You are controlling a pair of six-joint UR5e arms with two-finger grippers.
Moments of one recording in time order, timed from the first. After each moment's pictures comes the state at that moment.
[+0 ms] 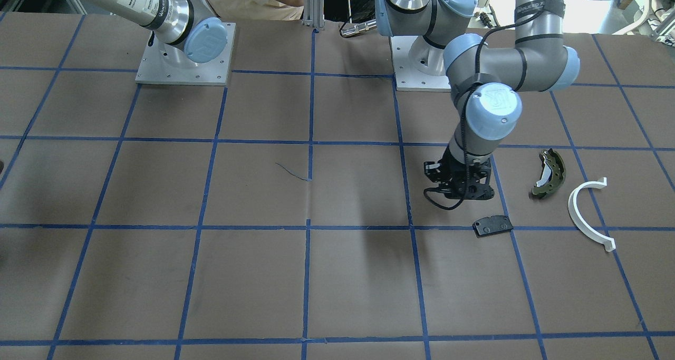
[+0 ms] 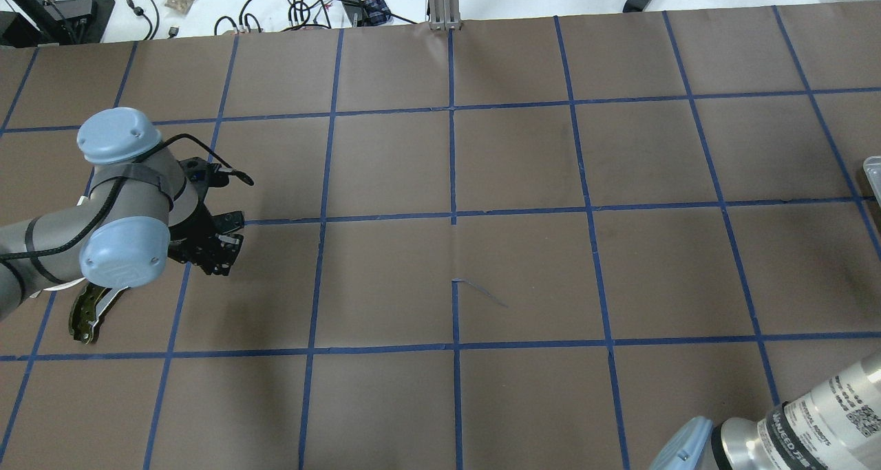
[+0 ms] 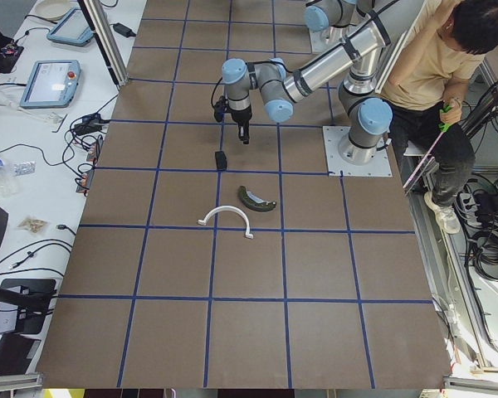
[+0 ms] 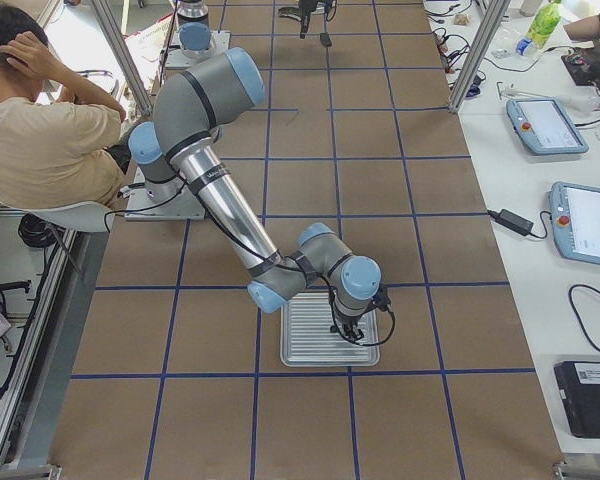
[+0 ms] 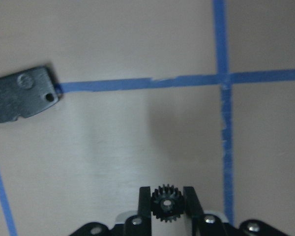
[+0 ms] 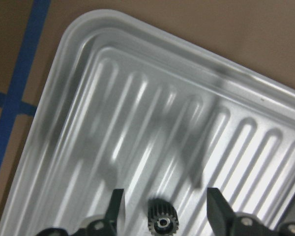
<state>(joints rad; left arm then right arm) -1.27 -1.72 -2.13 -0.99 1.69 0.33 0.68 -0.88 1.43 -2.14 -1.61 -1.30</state>
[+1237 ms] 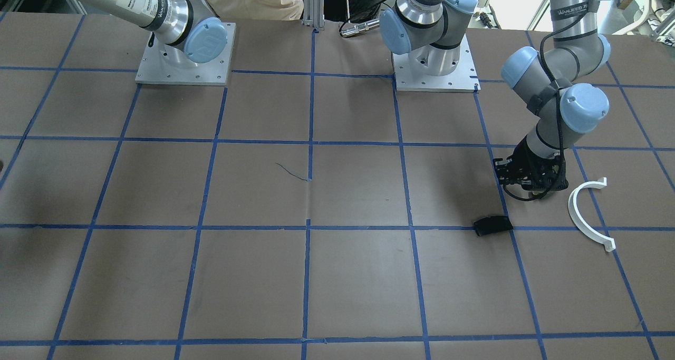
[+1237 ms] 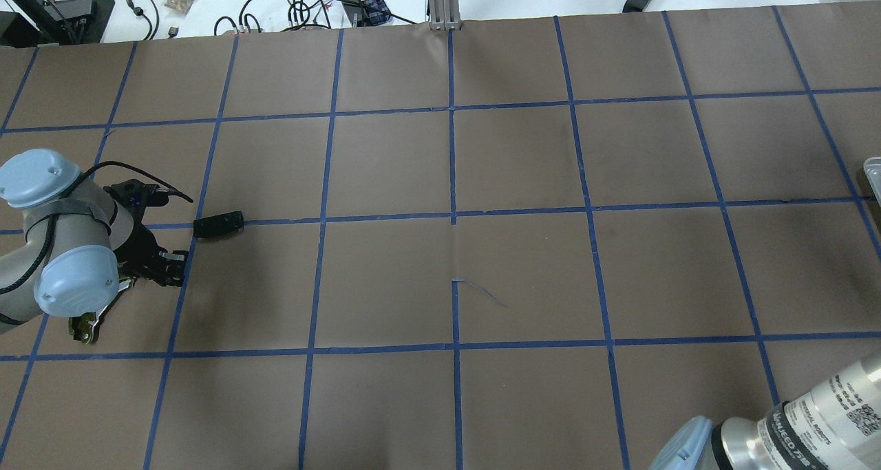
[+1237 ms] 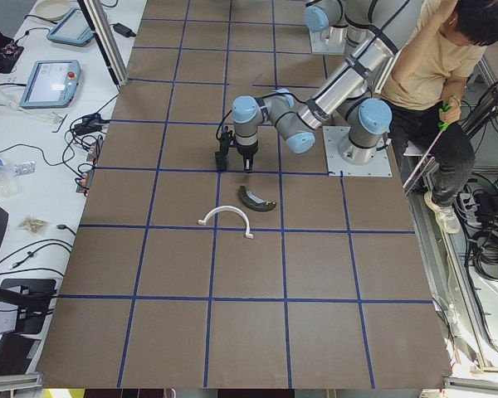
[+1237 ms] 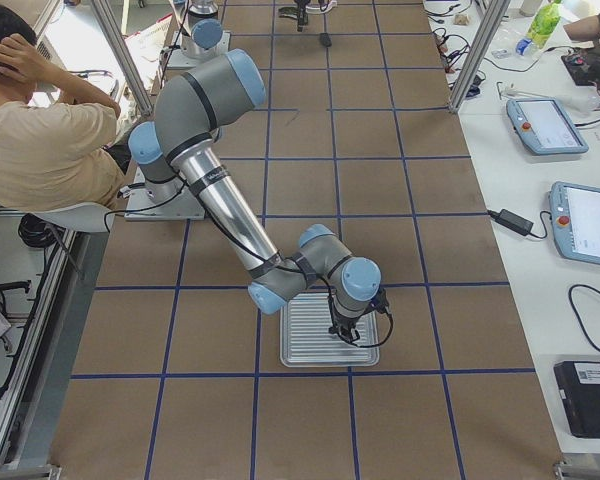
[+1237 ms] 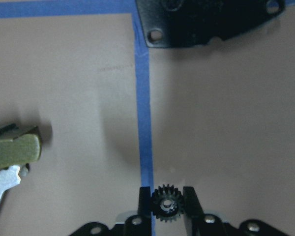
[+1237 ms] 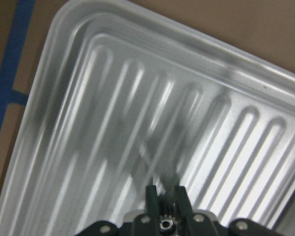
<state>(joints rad) -1.06 -1.77 -2.20 -0.78 1.64 0.52 0.68 -0.88 1.43 -2.14 -1.64 -1.29</state>
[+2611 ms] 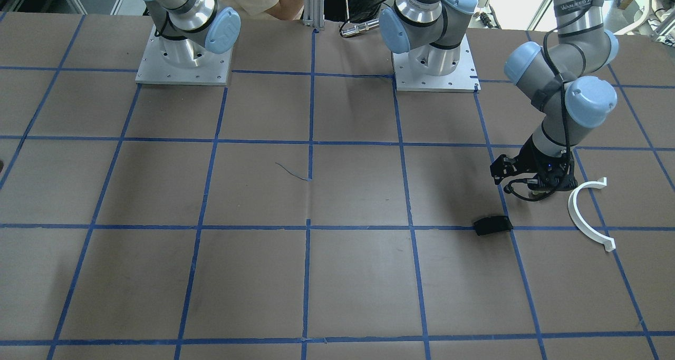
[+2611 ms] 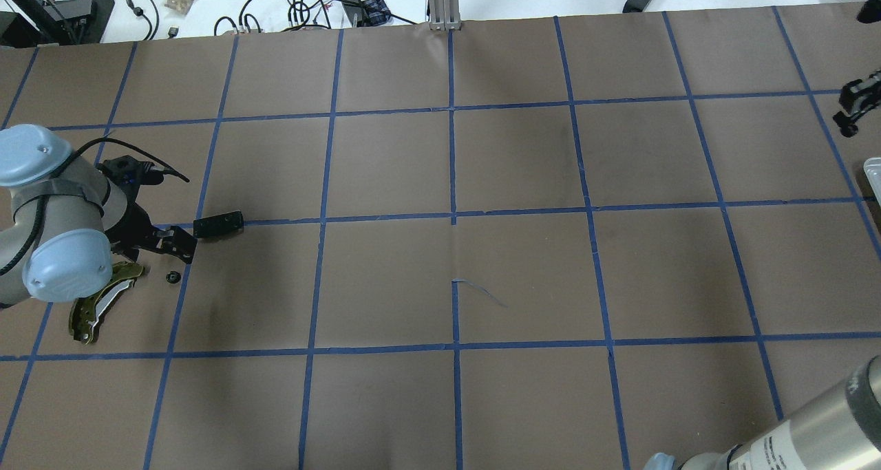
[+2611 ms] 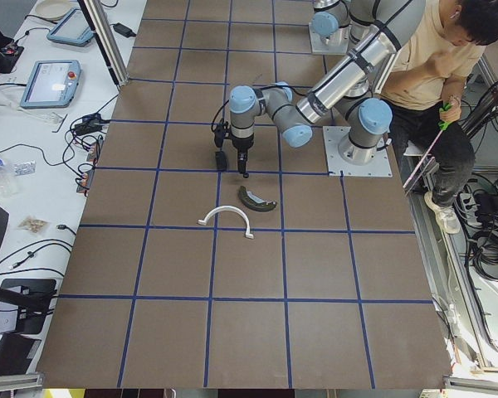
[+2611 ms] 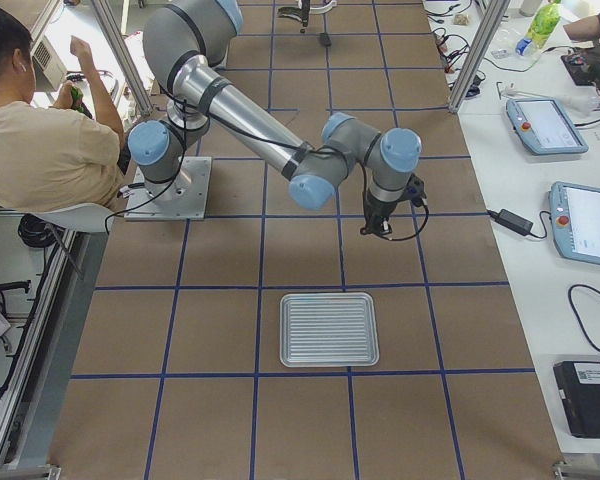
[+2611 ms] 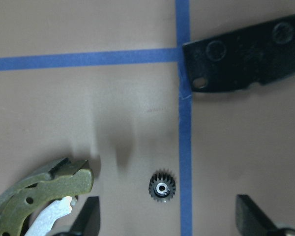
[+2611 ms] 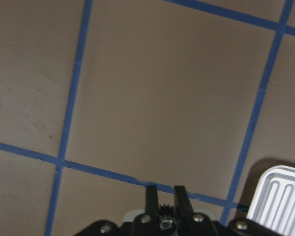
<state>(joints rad) -1.14 -1.69 -2.12 -0.89 1.64 0.50 1.05 -1.15 1.43 -1.83 -1.54 -0.75</state>
